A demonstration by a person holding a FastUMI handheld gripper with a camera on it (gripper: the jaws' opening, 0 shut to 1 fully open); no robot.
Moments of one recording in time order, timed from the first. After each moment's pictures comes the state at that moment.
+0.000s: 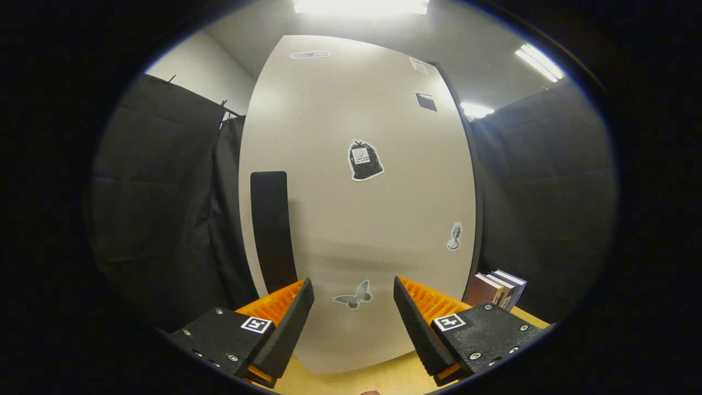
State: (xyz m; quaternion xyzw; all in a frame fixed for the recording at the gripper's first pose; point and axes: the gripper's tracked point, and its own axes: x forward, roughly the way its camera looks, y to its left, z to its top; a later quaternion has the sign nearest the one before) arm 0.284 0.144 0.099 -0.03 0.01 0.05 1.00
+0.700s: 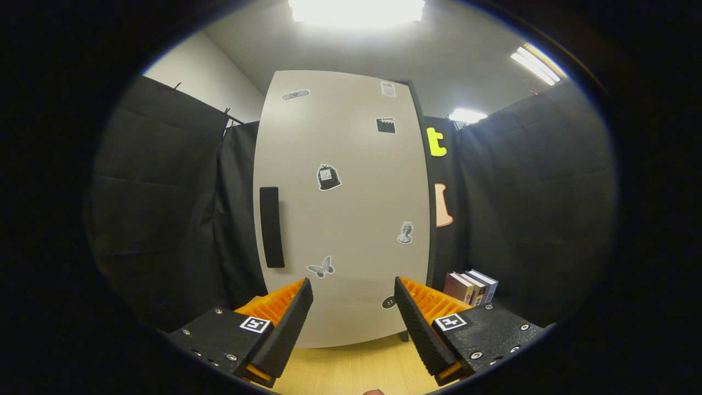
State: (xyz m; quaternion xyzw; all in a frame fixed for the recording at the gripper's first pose) arm 0.174 0.068 0.110 -0.03 -0.01 0.05 1.00
